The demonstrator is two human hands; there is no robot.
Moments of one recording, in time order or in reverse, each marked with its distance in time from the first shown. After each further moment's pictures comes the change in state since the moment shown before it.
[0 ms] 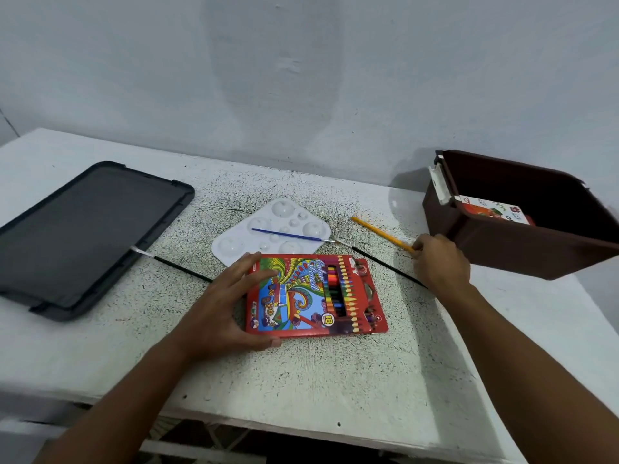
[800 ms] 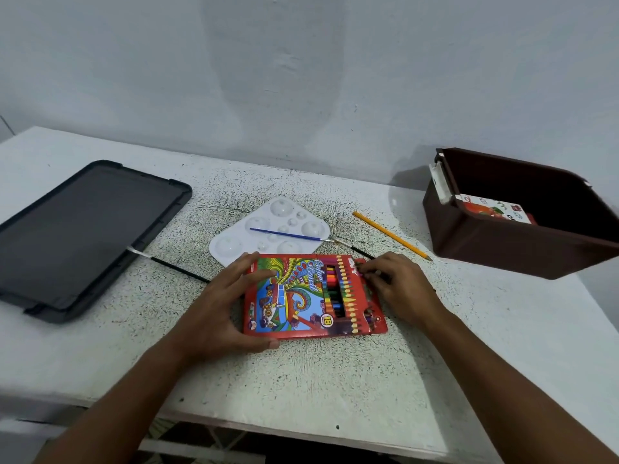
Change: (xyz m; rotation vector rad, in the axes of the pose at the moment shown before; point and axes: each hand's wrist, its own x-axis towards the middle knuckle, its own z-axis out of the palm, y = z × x) left_hand 0.001 -0.001 0.001 -0.017 -0.008 -0.016; right_hand -0.041 -0.019 0.023 0.364 -0.093 -0.529
